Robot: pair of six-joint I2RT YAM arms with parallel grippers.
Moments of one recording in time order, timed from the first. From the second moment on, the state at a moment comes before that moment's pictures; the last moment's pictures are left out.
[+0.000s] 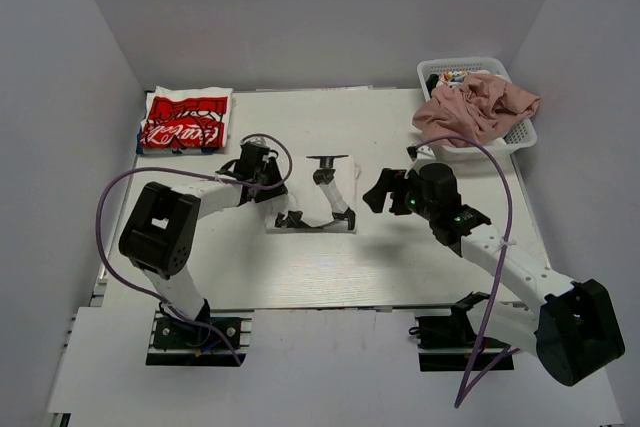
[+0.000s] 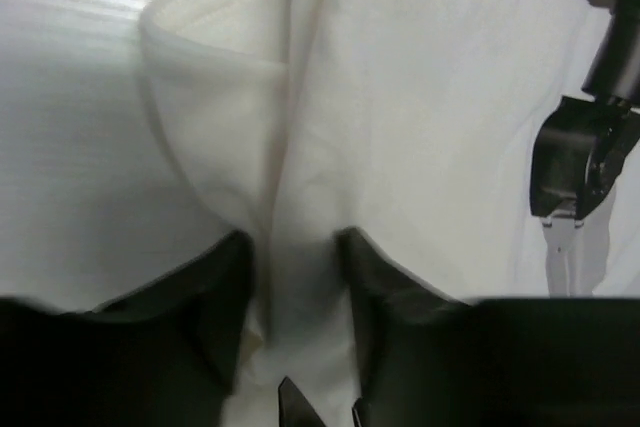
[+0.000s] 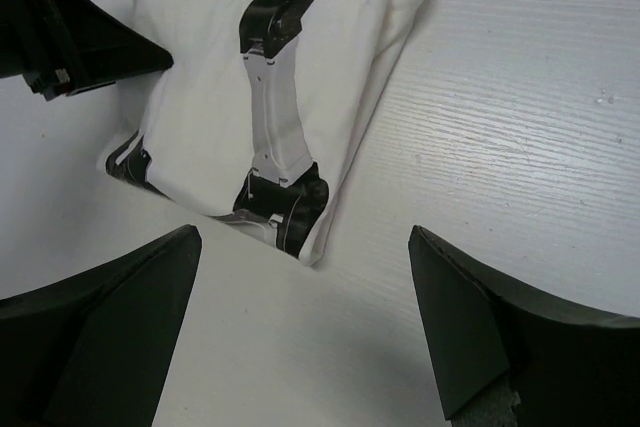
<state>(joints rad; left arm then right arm) -0.39 1.72 0.91 -0.07 -0.02 -0.63 0.49 1.09 0.60 -0.01 -0.14 0.44</state>
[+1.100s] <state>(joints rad) -0.28 1.83 1.57 -0.26 -0.43 0.13 0.49 1.12 0.60 -0.01 0.02 0.36</state>
